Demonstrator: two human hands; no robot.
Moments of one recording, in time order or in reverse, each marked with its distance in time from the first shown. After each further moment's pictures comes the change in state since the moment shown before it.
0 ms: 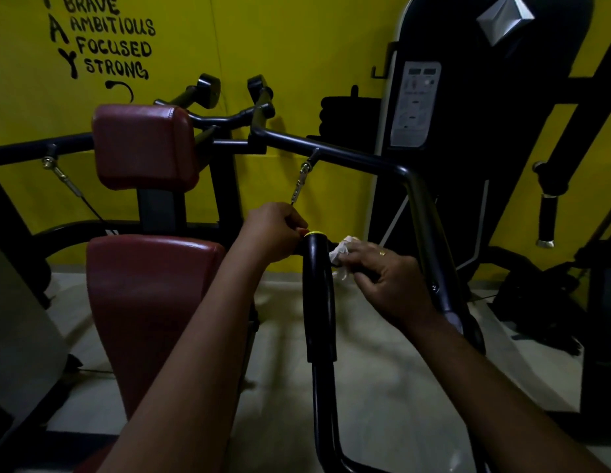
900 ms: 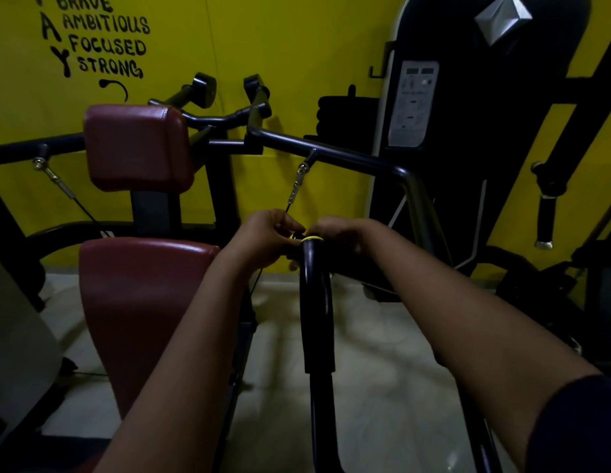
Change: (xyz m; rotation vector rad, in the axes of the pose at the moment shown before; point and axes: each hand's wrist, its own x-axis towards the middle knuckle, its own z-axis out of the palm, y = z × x) left_hand 0.009 -0.012 0.000 -0.282 -0.151 -0.035; right_hand 0.119 -0.014 0.035 0.225 -0.985 0.804
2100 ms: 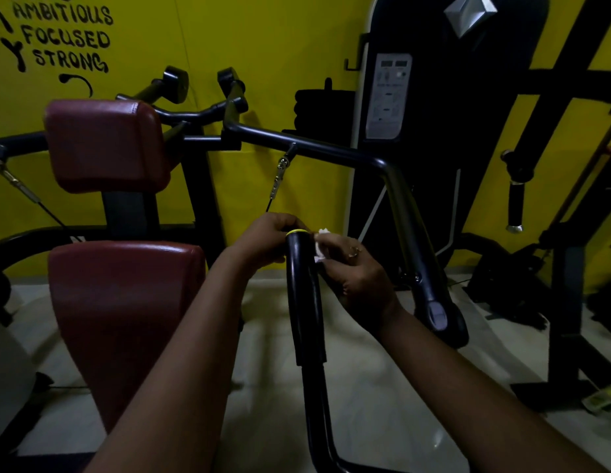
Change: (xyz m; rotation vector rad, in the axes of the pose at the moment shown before) left_hand 0.017 -0.010 0.021 0.008 -0.191 0.007; right_hand -0.043 0.091 0.066 -0.613 1.102 -0.961
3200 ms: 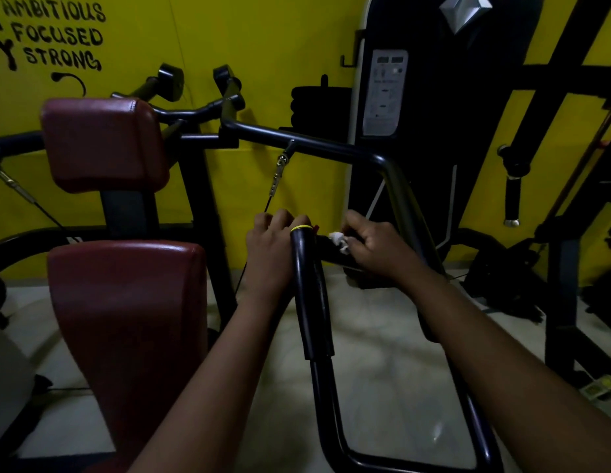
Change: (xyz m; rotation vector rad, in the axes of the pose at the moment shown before) left_hand -0.010 -0.030 0.039 0.809 0.689 0.487; right_hand 0.029 0.033 -0.030 0.228 -0.460 0.645
